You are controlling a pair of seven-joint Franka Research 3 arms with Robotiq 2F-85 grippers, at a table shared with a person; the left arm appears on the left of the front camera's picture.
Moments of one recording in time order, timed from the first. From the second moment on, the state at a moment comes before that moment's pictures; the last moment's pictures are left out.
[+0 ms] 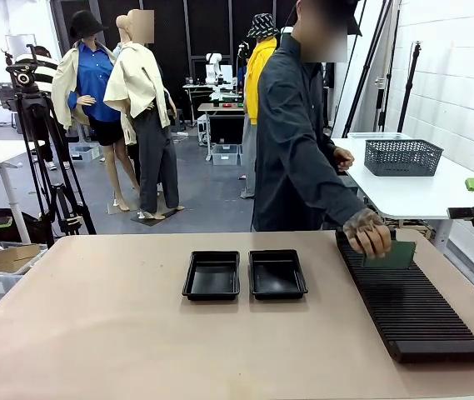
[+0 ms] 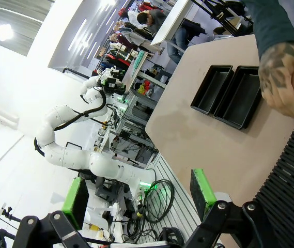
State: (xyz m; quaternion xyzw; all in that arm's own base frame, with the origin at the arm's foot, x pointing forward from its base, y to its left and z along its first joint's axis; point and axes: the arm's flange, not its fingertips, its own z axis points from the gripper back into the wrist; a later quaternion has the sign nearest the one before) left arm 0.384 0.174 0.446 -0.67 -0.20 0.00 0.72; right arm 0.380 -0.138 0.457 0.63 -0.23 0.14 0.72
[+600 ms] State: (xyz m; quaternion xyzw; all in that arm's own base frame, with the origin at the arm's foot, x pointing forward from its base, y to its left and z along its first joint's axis) left arm 0.384 0.174 0.446 -0.67 -0.20 0.00 0.72; right arm 0.380 -0.138 0.457 0.63 -0.23 0.14 0.72
